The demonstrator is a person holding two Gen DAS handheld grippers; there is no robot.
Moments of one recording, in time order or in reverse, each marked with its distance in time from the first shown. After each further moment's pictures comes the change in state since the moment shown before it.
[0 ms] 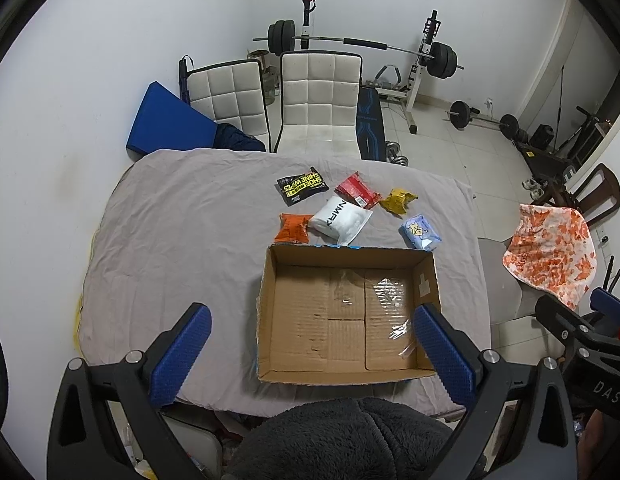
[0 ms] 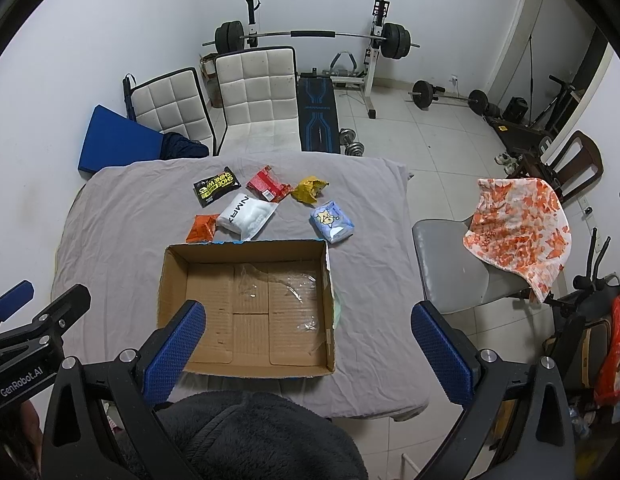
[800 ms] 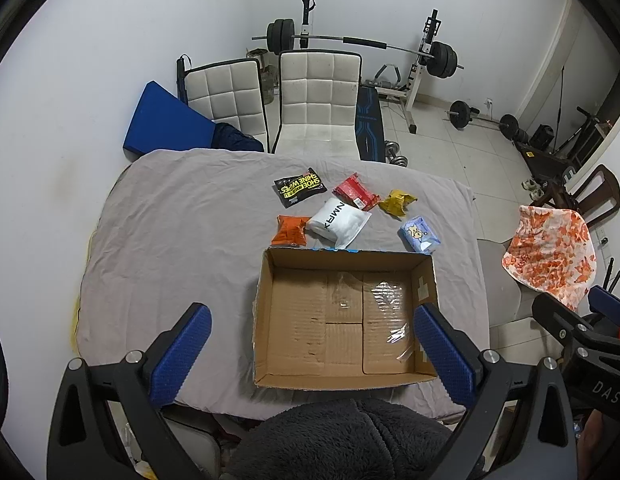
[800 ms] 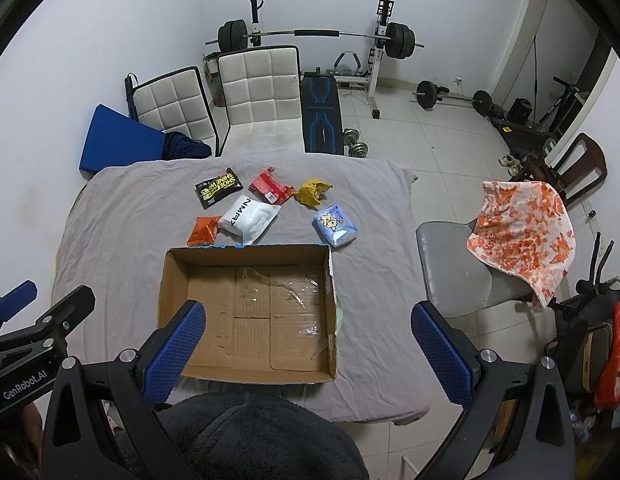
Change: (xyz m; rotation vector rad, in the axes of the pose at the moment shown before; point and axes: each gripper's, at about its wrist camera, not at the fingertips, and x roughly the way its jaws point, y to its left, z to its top) left arm 0.002 -0.003 0.002 0.000 -0.001 0.000; right arm 0.012 -0.001 0.010 -0.010 0.004 0.014
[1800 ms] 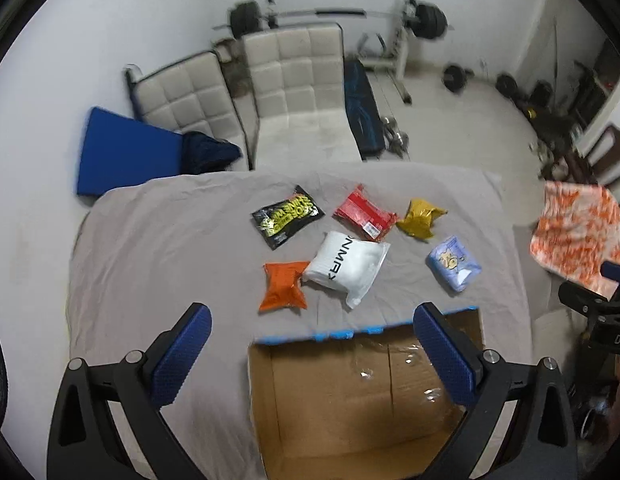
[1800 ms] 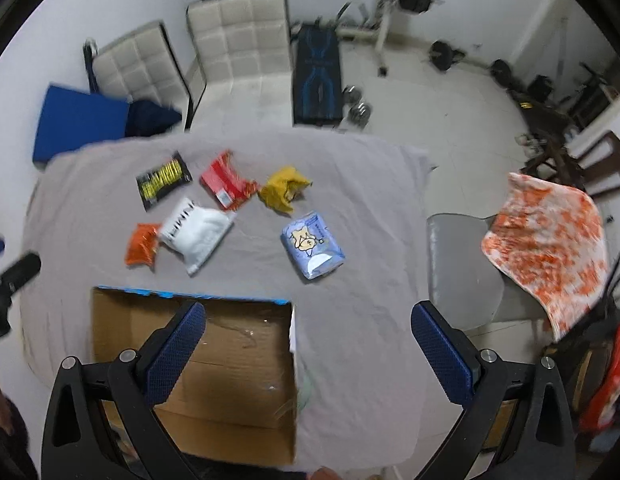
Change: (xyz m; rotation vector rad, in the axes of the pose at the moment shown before) left arm 0.194 -0.033 0.128 0.176 0.109 0.002; right arm 0.244 -0.066 0.137 -0.054 0.219 0.013
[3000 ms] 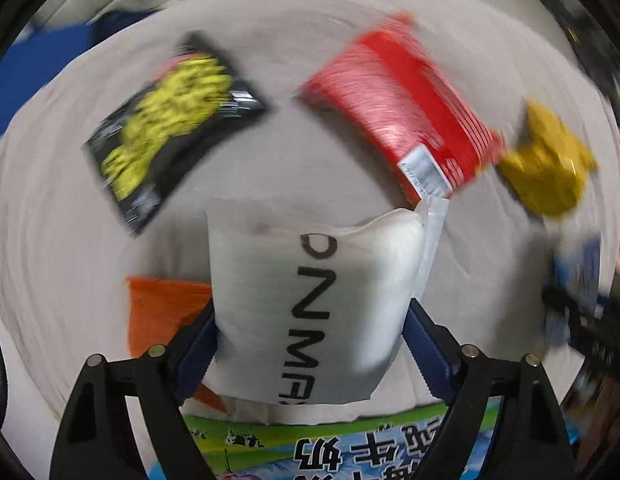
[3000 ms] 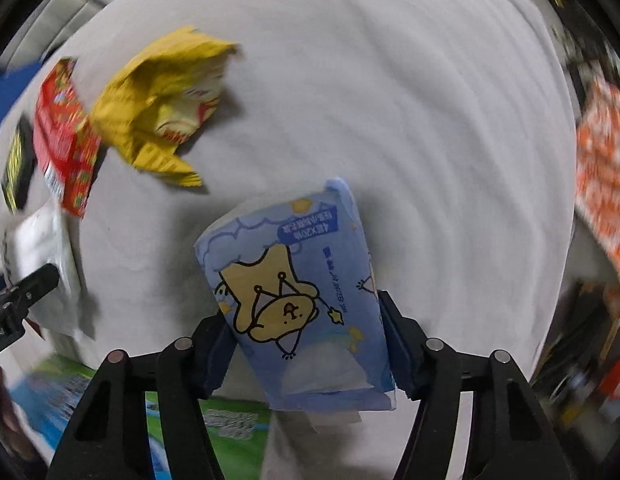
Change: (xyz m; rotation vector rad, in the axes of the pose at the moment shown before) left arm 0.278 -0.017 0.040 -0.080 0.501 -0.002; right arm 0.422 -0.037 0.042 0.189 0.415 0.083
